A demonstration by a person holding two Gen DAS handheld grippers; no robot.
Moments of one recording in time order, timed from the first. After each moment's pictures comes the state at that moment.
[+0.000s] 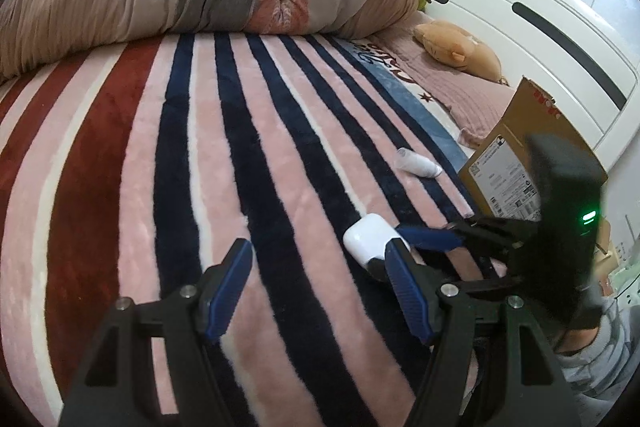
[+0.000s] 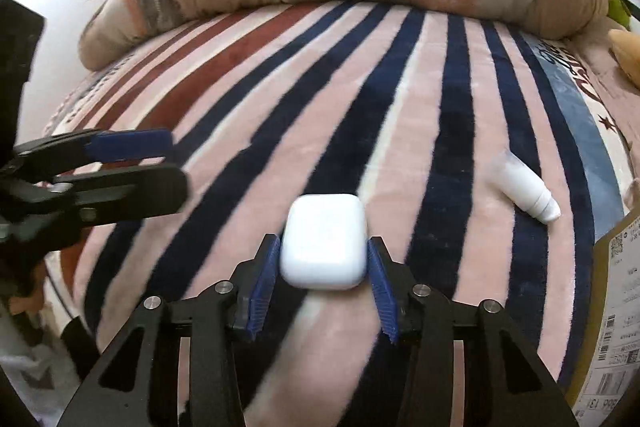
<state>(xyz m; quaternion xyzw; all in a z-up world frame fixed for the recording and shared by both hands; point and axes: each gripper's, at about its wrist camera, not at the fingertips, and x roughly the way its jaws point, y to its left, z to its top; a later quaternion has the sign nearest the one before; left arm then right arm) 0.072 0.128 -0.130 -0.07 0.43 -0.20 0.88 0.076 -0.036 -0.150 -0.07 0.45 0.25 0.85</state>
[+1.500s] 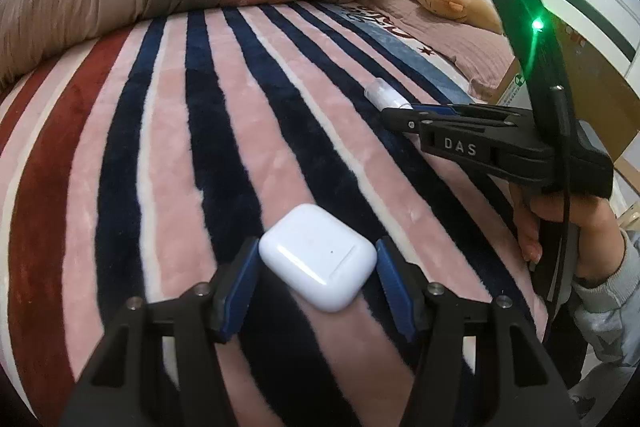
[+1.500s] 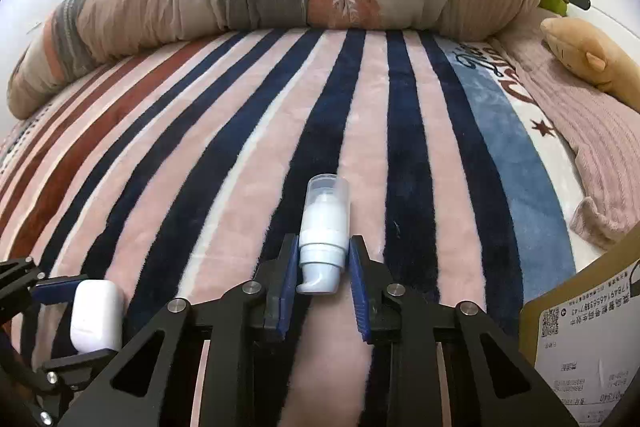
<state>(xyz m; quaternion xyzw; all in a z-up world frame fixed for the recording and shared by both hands) 0.080 0.091 -0.173 -0.02 0.45 -0.20 0.87 0.149 -0.070 -0.161 -0.06 0.42 0.12 0.90</state>
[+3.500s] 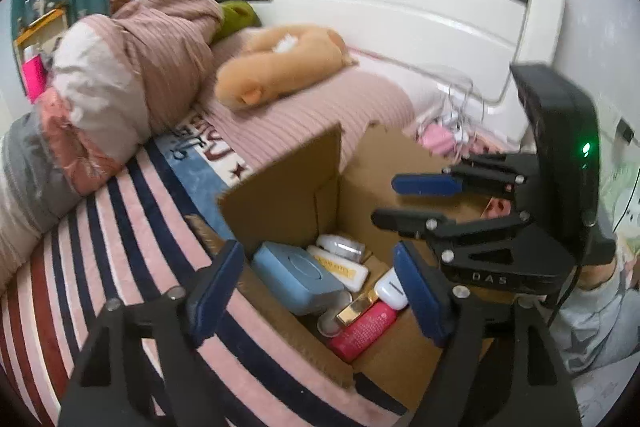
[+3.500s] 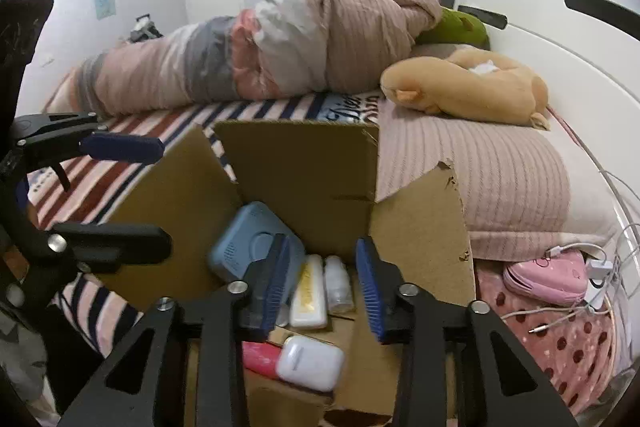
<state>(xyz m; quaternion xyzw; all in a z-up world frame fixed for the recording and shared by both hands) 0.068 -0.161 0.013 0.12 0.35 -0.33 0.87 0.040 -0.298 -0.020 -0.04 0.35 0.13 0.93</state>
